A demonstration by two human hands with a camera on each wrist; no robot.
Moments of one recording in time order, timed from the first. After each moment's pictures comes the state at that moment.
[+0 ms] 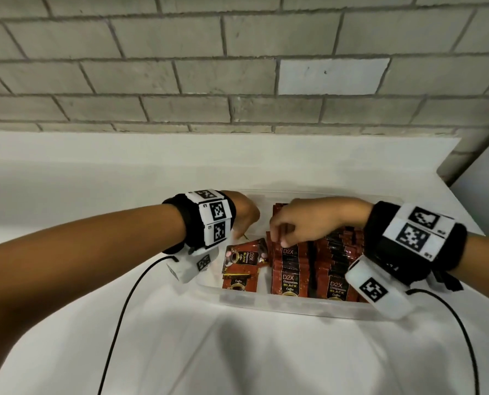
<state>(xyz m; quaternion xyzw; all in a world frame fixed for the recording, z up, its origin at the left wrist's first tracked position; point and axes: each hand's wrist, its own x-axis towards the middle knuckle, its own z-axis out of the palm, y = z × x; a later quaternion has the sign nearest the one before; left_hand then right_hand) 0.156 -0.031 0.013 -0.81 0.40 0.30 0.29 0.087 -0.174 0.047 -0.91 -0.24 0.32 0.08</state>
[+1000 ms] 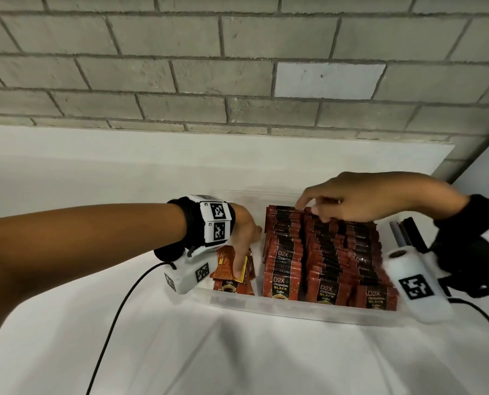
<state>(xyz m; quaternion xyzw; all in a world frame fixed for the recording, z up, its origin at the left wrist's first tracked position) 0.134 -0.058 0.005 -0.81 0.32 0.43 0.24 0.066 -0.229 0.101 -0.94 -0.17 0.27 0.10</state>
